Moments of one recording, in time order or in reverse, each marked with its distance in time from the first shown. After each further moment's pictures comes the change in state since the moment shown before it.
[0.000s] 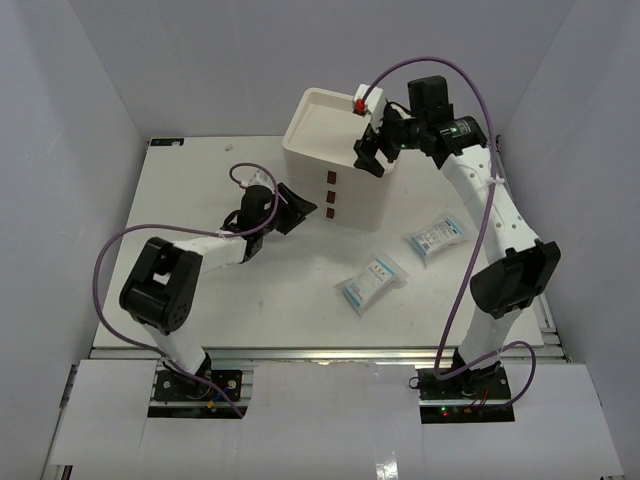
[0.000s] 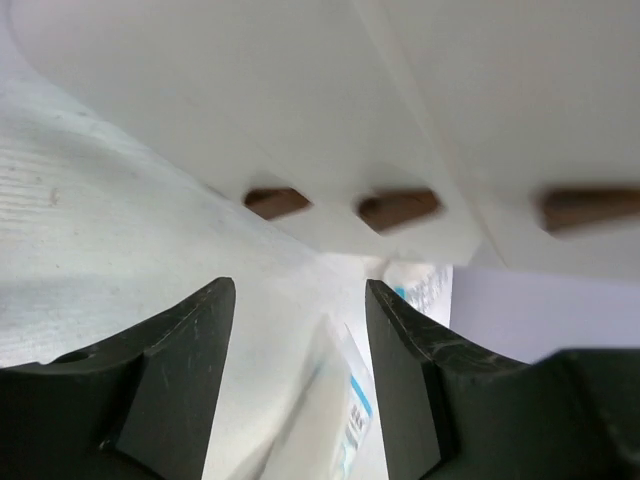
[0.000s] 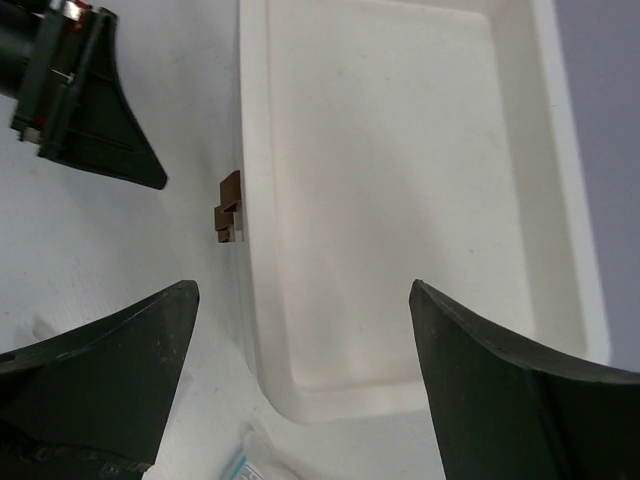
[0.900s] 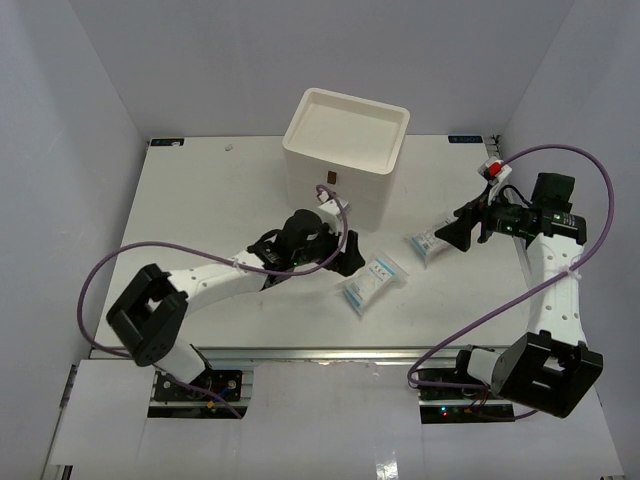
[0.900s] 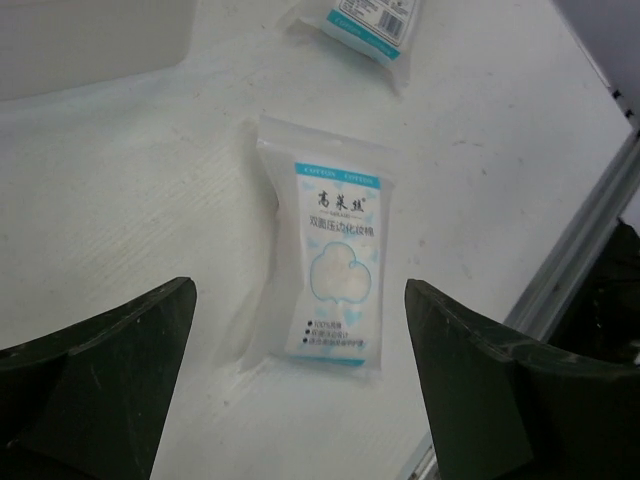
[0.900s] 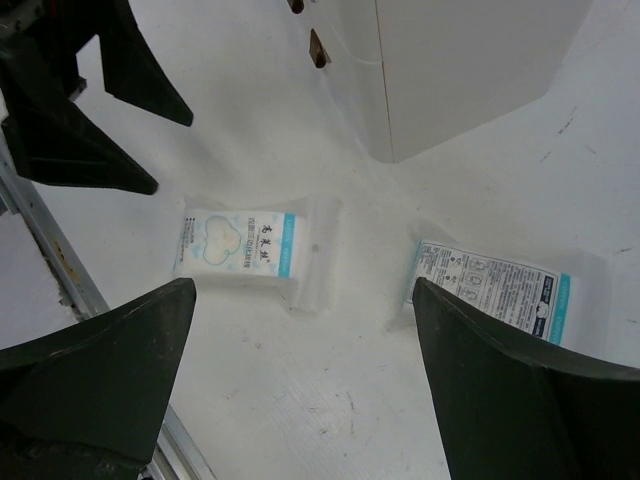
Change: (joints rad) left arm -0.375 -0.244 -0.019 -0.260 0.036 0.674; right arm -0.670 -0.616 -0.863 -0.046 -0.530 0.029
